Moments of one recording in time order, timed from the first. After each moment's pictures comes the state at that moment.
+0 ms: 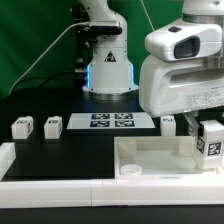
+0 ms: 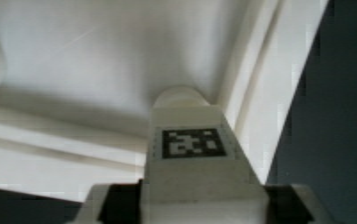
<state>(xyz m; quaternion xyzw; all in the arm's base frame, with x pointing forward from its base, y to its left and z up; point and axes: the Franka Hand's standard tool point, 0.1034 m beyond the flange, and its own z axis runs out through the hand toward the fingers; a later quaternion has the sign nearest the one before) 0.635 0.115 0.089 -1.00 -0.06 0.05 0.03</state>
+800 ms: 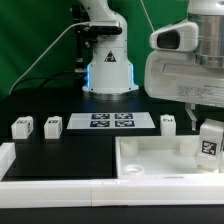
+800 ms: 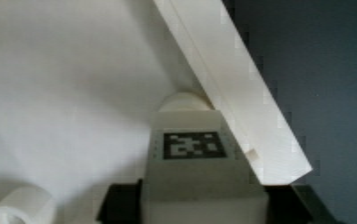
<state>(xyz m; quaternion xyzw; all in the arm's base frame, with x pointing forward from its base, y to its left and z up) 0.633 0.121 0.089 -0.94 0.34 0.06 0.01</state>
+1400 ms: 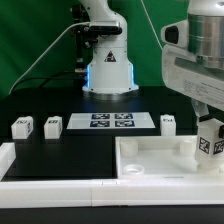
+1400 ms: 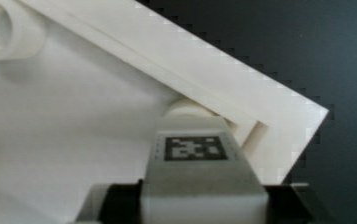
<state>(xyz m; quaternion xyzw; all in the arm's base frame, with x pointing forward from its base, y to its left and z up) 0.633 0.124 0.089 -0.84 0.54 0.06 0.00</state>
